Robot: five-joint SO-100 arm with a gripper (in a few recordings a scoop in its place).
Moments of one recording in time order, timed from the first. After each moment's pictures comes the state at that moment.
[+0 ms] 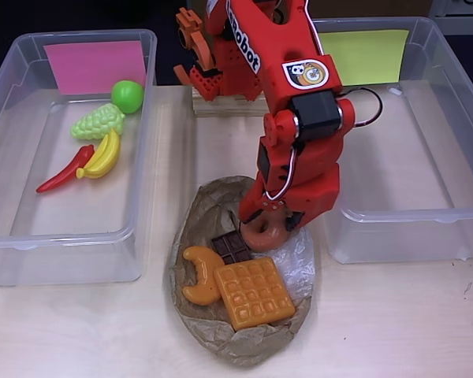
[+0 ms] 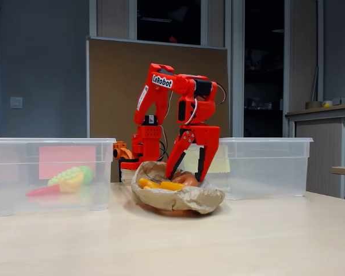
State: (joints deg) arm -20.5 58.7 74.9 80.0 106.9
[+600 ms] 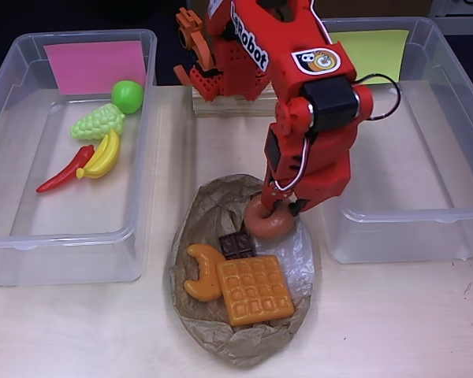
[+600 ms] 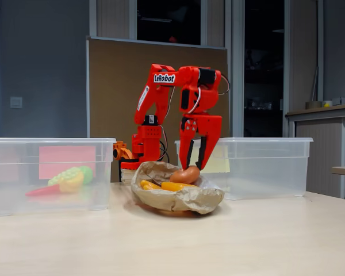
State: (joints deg) arm -19.9 54.2 57.8 98.6 104.4
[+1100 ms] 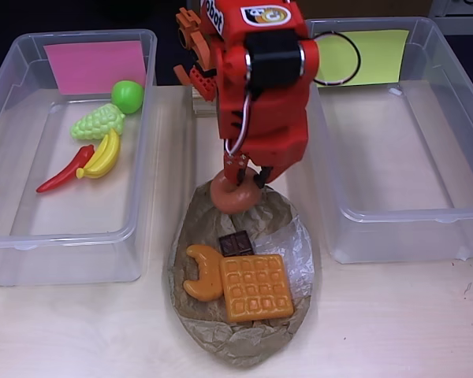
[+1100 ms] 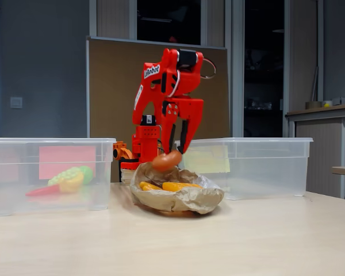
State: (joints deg) arm -9.8 69.4 66.0 104.3 93.0
